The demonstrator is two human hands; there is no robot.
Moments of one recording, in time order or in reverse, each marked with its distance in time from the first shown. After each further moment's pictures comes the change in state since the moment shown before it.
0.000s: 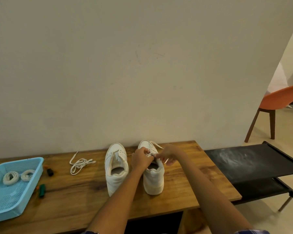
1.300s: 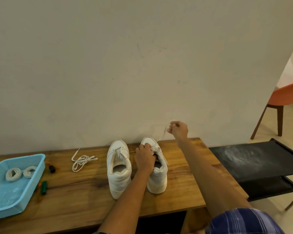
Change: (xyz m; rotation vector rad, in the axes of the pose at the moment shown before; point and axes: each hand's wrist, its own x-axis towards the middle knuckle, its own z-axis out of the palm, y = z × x) left_hand -0.006 0.004 0.014 0.370 0.158 0.100; right_hand 0.043 -0.005 -0.027 0.993 0.680 -0.192
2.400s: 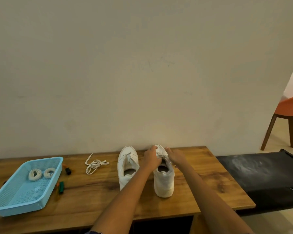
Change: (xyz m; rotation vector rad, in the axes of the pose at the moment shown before) left_hand 0.003 -0.001 -0.048 -0.238 -0.266 0.017; right_hand -0.051 0.047 0.005 -0.689 -0.338 -0.004
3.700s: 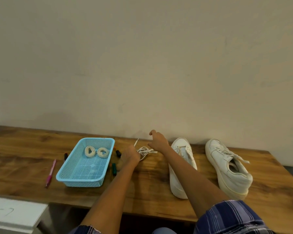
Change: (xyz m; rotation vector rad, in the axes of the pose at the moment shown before) left_hand -0.029 -0.218 -0.136 0.148 0.246 -0.585; right_hand 0.000 -0.183 0.215 -0.392 -0.213 -0.485
